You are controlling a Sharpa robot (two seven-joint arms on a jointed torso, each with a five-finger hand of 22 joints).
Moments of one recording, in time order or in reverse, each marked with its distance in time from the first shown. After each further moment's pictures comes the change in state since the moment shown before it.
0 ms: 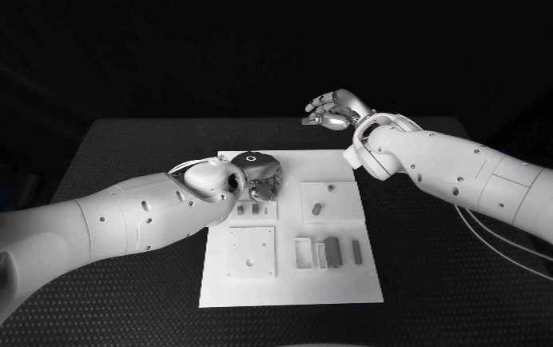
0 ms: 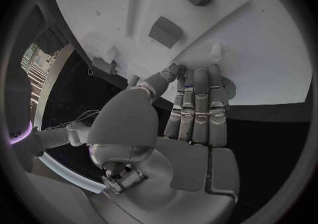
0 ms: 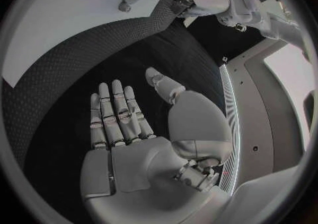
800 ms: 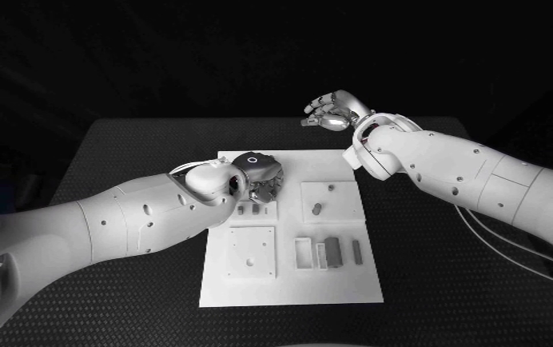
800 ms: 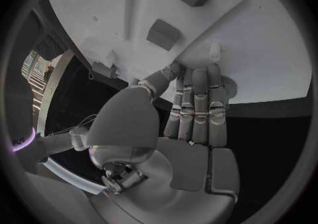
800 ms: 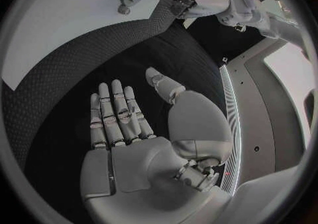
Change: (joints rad) left arm -0.008 0.000 0.001 0.001 -0.053 -0.014 0.005; left_hand 0.059 -0.014 0.010 -0.004 0.000 0.041 -0.020 0.021 -0.001 0.045 -0.020 0.000 0.029 0.037 -0.023 0.023 0.003 -0.009 0.033 -0.018 0.011 0.033; right arm 0.000 0.002 0.000 -0.002 0.000 0.016 -0.007; right_hand 0.000 0.000 -0.003 0.003 0.000 -0.006 0.001 0.004 -0.004 0.004 0.004 0.000 -0.011 0.000 0.000 -0.004 -0.002 0.000 0.000 0.000 -0.004 0.002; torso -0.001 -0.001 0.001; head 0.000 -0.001
